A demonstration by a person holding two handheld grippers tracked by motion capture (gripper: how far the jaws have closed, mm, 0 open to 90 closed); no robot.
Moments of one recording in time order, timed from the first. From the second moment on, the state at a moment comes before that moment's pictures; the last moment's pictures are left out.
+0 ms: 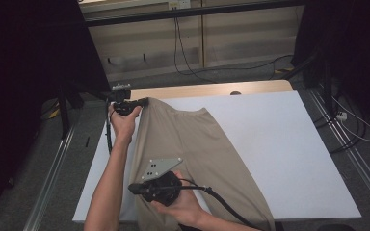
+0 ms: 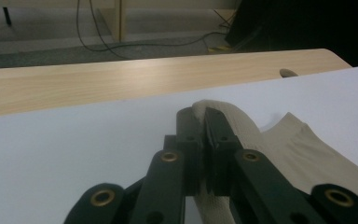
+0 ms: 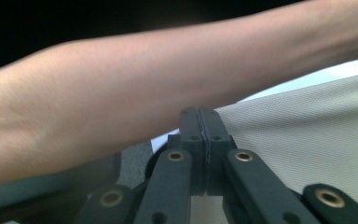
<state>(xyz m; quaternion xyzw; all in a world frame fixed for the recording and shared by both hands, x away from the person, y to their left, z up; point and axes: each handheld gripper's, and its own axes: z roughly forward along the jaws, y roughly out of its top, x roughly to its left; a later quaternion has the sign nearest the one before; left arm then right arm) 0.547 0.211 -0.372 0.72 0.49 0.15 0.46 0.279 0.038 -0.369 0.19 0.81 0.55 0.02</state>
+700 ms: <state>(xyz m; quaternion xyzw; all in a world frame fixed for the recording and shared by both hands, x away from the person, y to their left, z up) 0.548 0.223 -0.369 0.73 0.50 0.18 0.43 0.276 0.040 -0.356 0.19 0.80 0.56 0.01</state>
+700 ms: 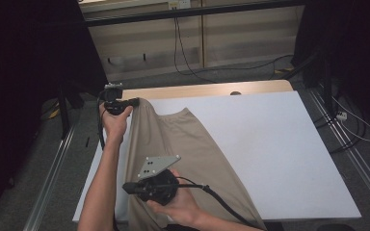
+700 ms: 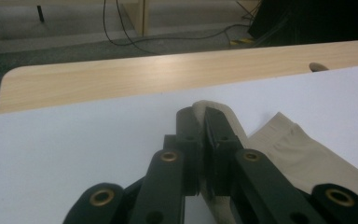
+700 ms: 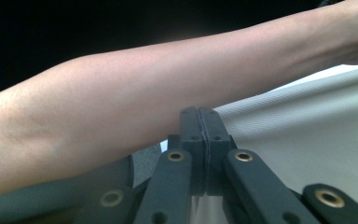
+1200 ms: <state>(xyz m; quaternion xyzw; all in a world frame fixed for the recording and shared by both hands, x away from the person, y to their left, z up) 0.553 0.168 -0.386 0.75 0.48 0.16 0.42 0.263 -0.019 -0.365 0.22 0.81 0.54 0.04</state>
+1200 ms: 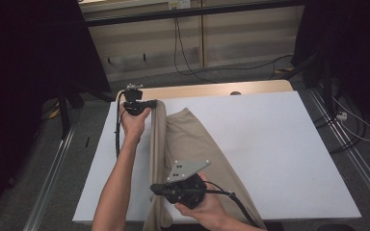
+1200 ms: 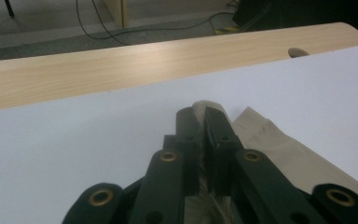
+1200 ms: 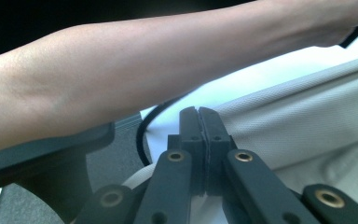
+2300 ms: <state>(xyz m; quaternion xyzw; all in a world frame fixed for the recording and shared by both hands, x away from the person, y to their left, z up) 0.577 0.082 -0.432 0.79 0.47 0.16 0.35 0.264 -0.156 -0.400 0.35 0.78 0.51 0.09</state>
